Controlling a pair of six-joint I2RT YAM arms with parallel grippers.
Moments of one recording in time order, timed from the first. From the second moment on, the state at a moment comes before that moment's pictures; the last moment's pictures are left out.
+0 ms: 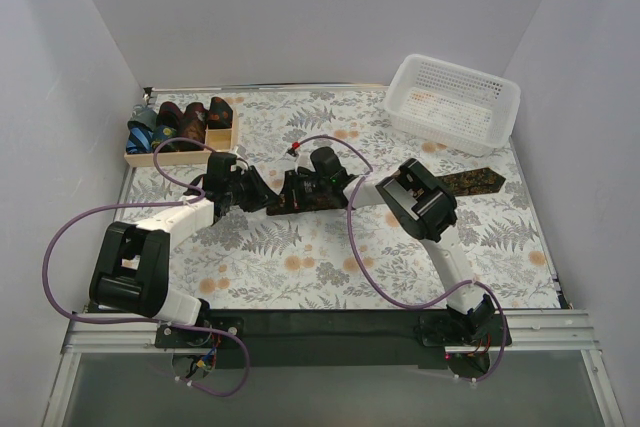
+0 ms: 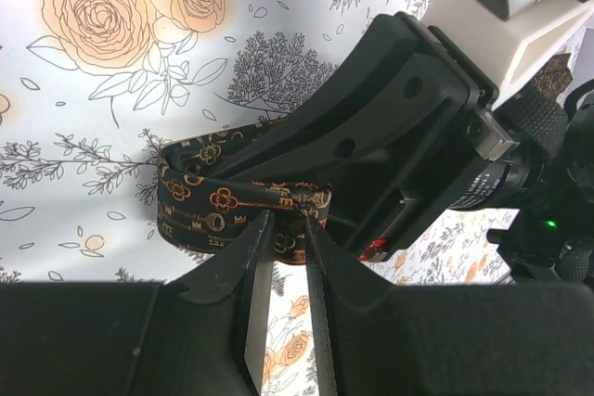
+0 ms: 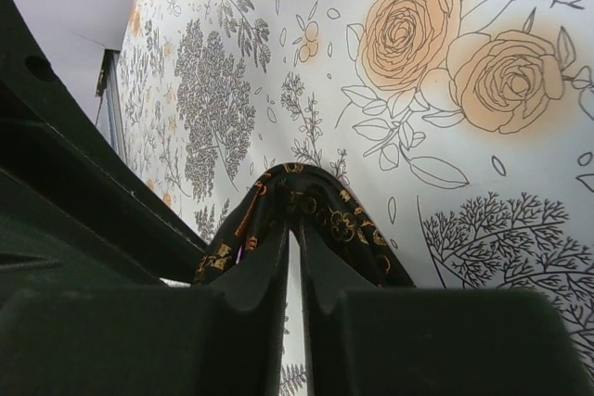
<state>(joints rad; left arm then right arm) -0.25 1.45 0.70 -0.01 0.37 -0.73 0.76 2.29 1.34 0.50 -0.73 0.68</state>
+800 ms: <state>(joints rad) -0.25 1.45 0.70 0.01 0.37 -0.73 0.70 2.22 1.25 0.51 -0.71 0.68</state>
